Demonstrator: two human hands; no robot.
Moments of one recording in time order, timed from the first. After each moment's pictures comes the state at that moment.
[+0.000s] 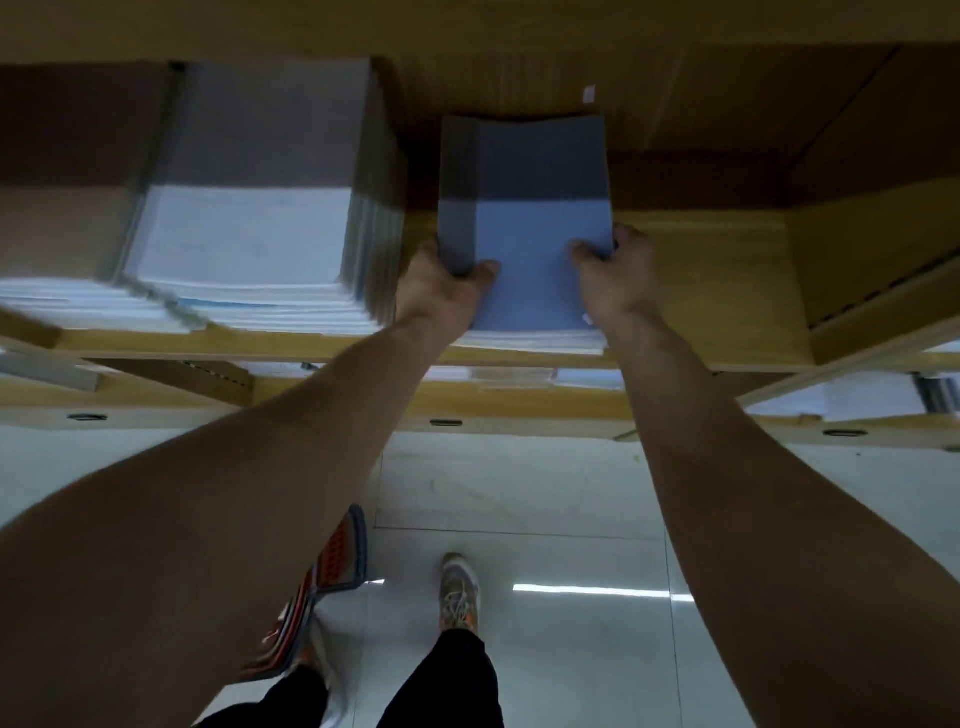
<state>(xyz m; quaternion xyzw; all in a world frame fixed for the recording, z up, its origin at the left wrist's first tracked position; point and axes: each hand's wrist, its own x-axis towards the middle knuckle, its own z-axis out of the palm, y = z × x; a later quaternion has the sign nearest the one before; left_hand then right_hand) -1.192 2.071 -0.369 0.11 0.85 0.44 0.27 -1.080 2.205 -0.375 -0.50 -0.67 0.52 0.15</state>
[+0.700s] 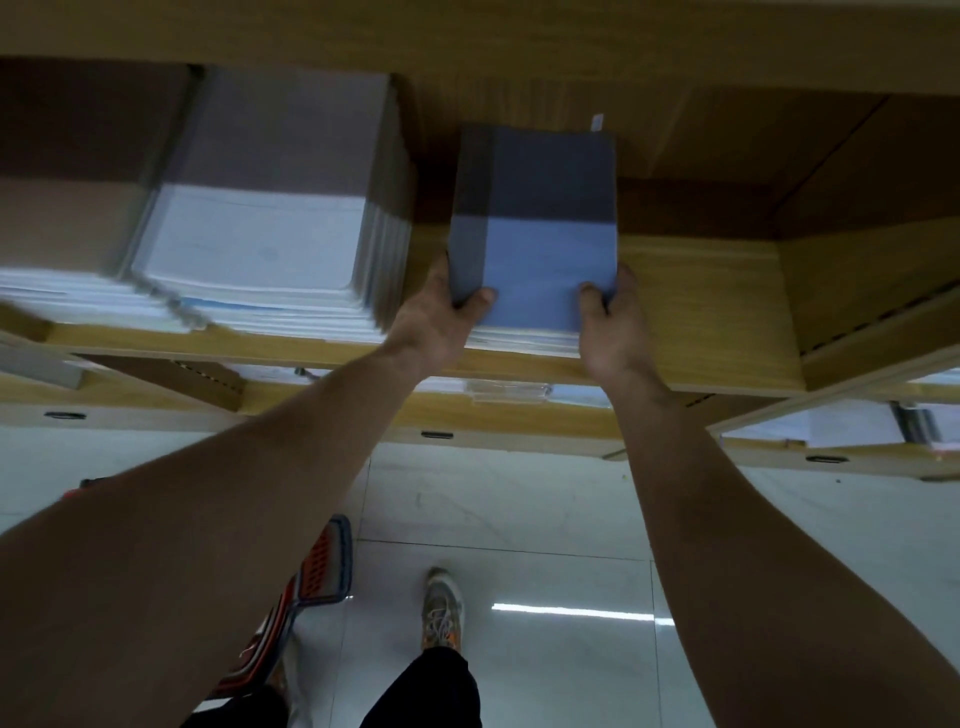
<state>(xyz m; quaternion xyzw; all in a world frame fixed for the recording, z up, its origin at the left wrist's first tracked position) -1.195 2.046 -0.370 0.22 0.85 0.37 0.31 -1.058 2.179 -0.382 -0.47 -0.70 0.51 0.16</state>
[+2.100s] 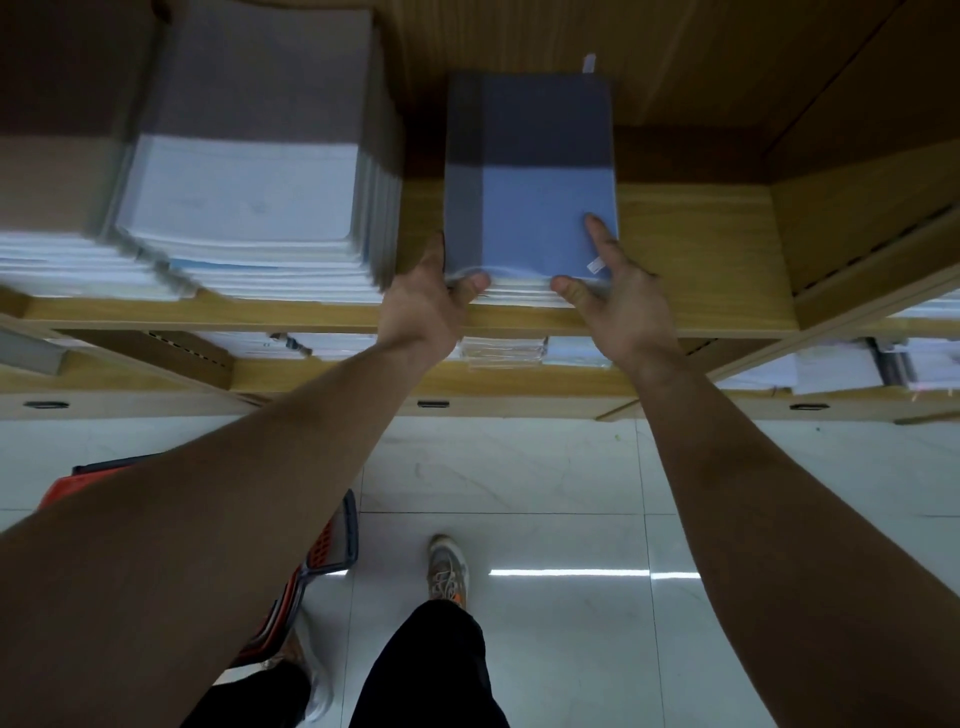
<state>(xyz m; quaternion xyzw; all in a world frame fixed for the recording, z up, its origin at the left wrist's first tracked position) -1.178 2.022 -0.382 0.29 0.88 0.29 0.23 -1.027 2.167 -0.381 -0.43 -0.83 0.36 0.06</state>
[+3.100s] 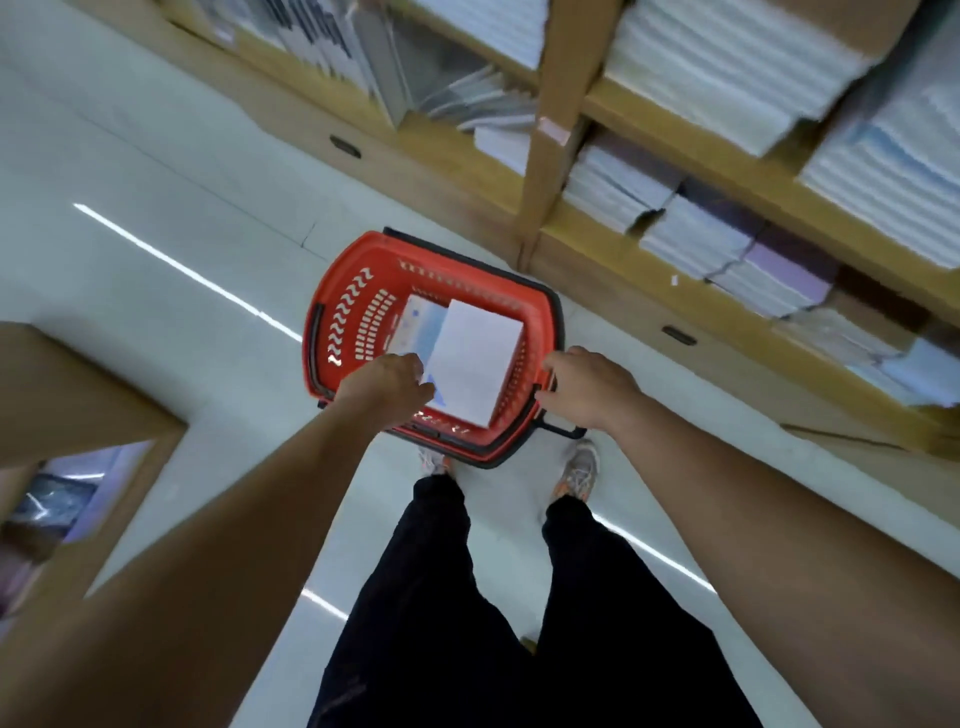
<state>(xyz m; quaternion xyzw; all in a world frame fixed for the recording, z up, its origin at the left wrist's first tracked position) -1.275 1.451 -0.470 0.07 0.89 0.05 0.45 -1.215 1.706 -0.456 -0.07 -0.88 0.20 -0.43</state>
